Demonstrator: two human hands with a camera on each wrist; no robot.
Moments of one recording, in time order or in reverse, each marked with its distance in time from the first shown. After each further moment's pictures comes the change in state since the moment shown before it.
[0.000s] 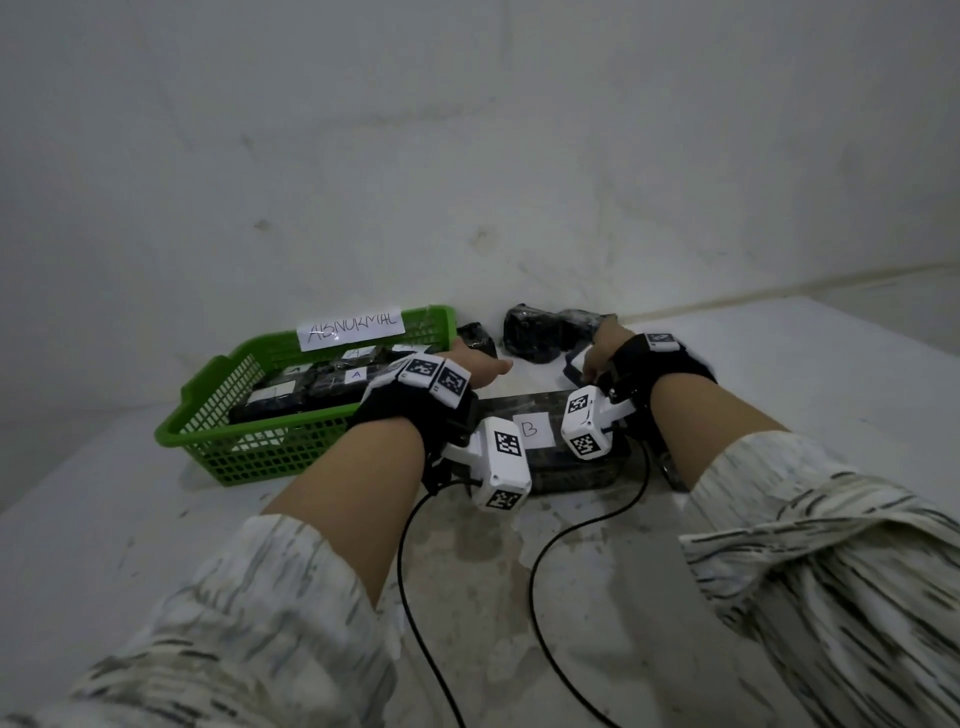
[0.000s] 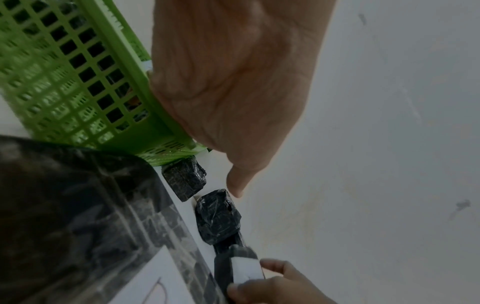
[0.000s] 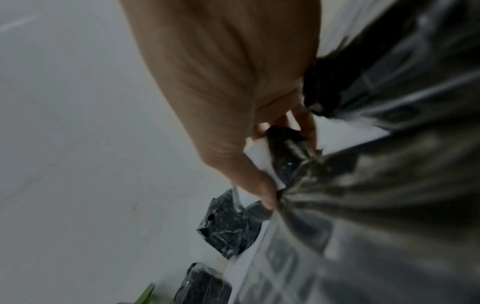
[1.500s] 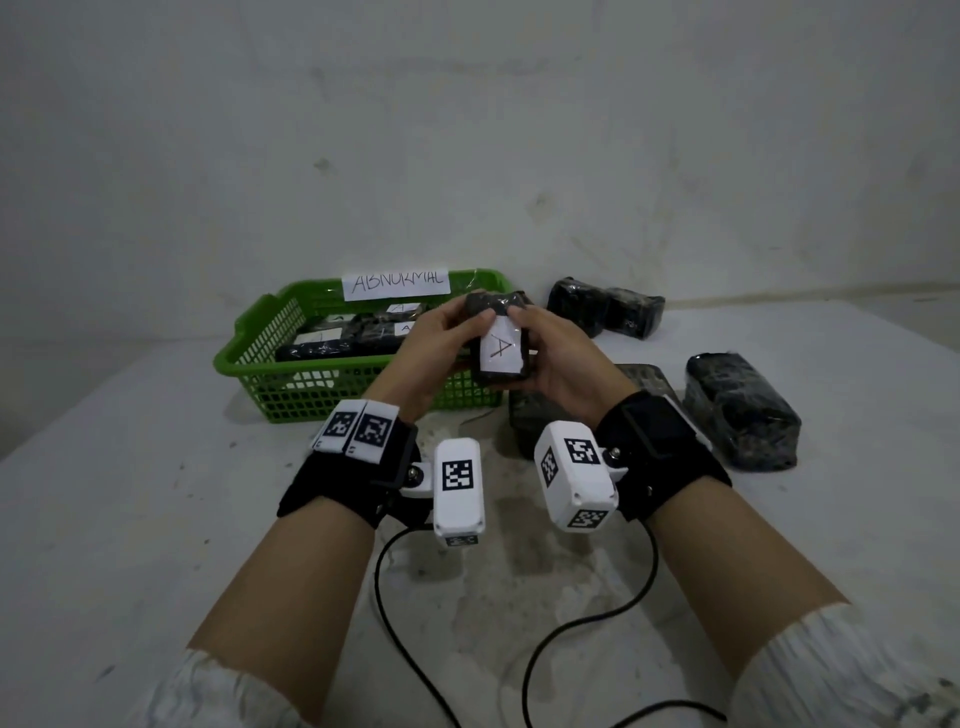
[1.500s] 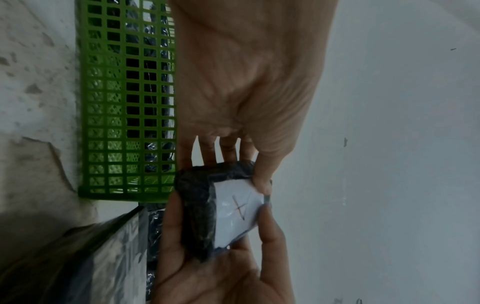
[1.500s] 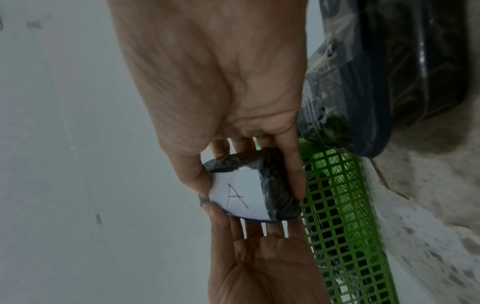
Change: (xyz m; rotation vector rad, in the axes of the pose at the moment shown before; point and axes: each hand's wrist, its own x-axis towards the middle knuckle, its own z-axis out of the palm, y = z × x) left_hand -0.057 -0.097 -0.032 -1.087 -0.079 0.477; right_hand -0.134 -0.092 0.083 1.161 -0.384 -0.340
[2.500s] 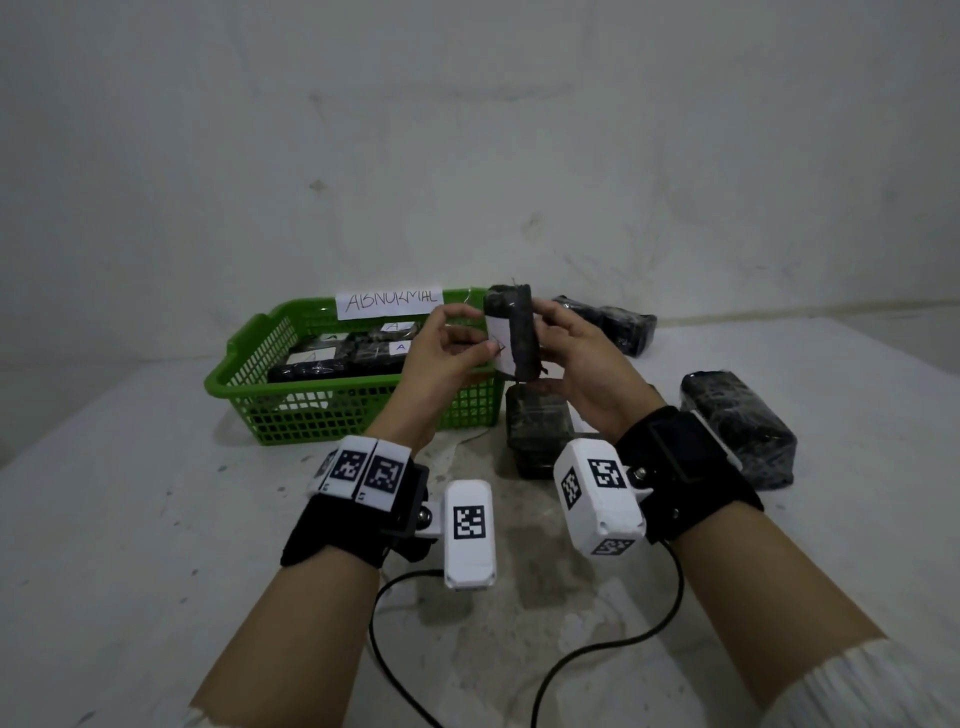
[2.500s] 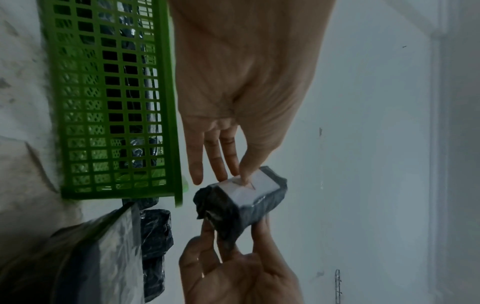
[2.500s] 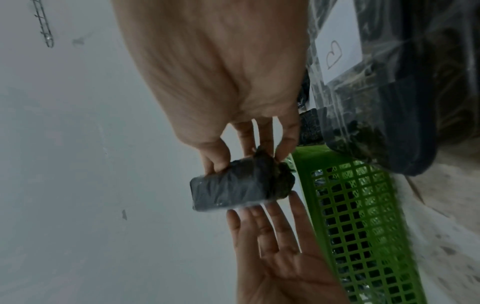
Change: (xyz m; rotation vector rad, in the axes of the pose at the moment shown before) left_hand -0.008 0.001 0.008 0.033 0.115 0.136; right_hand -0.009 -0.016 -0.012 -0.192 0.059 -0.160
